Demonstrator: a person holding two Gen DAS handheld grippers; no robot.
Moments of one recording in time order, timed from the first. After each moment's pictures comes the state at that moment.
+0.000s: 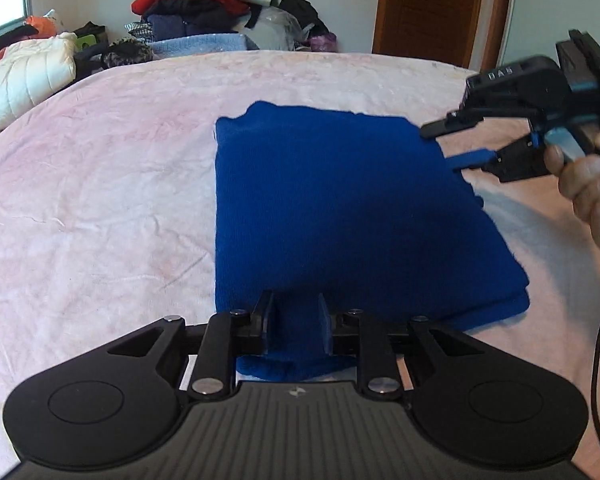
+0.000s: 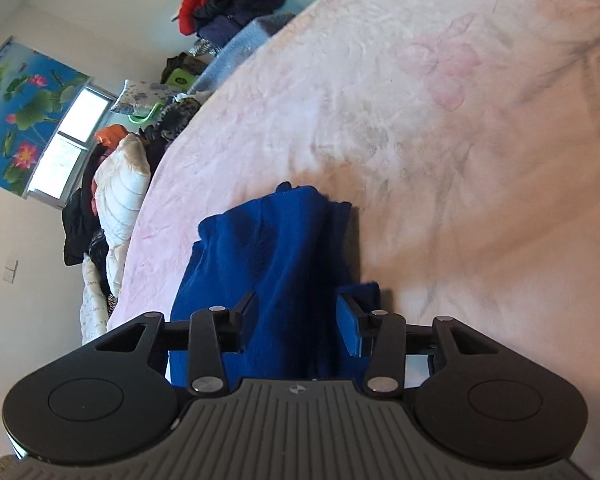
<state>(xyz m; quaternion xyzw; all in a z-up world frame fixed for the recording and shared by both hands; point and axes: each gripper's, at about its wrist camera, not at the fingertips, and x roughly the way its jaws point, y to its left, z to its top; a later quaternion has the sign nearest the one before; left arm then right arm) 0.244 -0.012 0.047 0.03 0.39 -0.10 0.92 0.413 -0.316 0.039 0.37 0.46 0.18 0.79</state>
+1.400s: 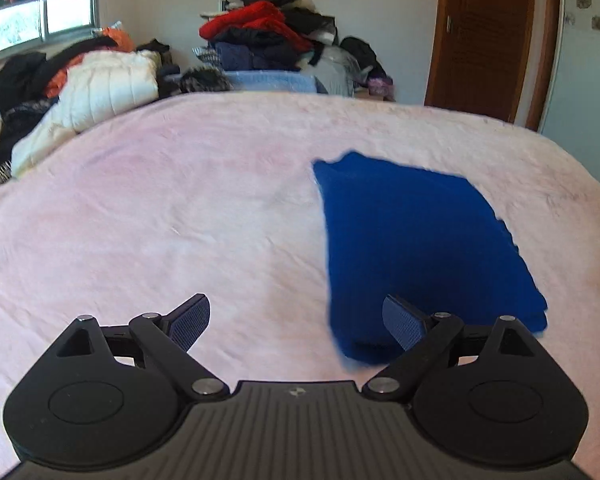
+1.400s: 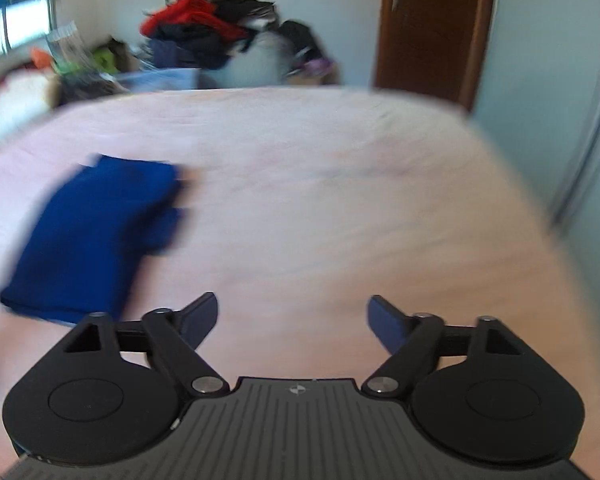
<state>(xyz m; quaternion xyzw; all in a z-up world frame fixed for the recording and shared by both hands) 0.196 0.031 0.083 -0.01 0.35 -0.02 0.94 0.188 -0.317 0.095 0.07 0.39 0.03 0.92</state>
